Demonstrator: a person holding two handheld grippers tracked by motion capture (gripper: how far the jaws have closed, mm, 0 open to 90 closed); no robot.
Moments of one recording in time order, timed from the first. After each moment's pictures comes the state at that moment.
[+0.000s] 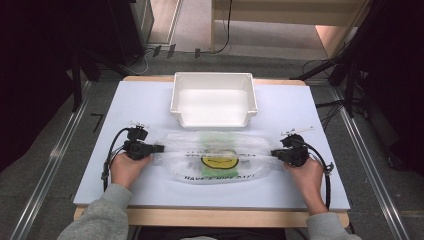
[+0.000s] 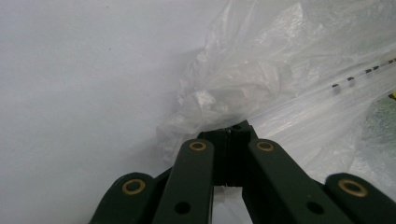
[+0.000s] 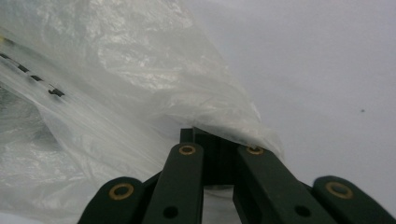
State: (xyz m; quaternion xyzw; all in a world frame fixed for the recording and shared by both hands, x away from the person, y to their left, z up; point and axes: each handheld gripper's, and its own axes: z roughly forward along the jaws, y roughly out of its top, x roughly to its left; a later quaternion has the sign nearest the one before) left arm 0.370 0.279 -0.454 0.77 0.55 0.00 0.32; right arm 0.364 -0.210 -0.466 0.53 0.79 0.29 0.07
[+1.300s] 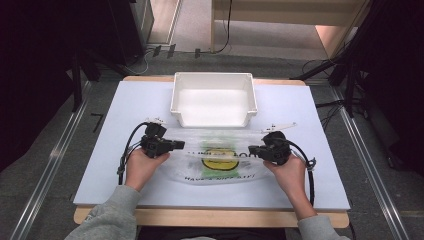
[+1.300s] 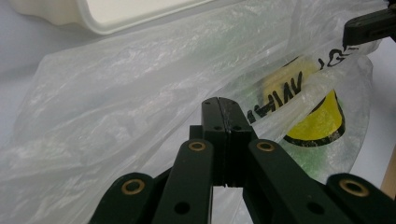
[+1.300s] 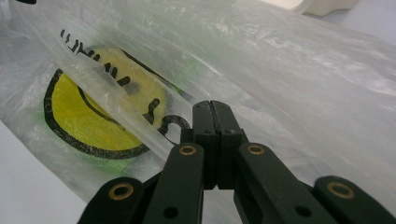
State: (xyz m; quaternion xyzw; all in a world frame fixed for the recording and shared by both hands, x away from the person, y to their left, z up) left arm 0.365 0.220 -0.422 0.80 0.46 -0.01 0.38; right arm 0.354 -0.150 -0.434 0.44 0.82 0.37 0.05
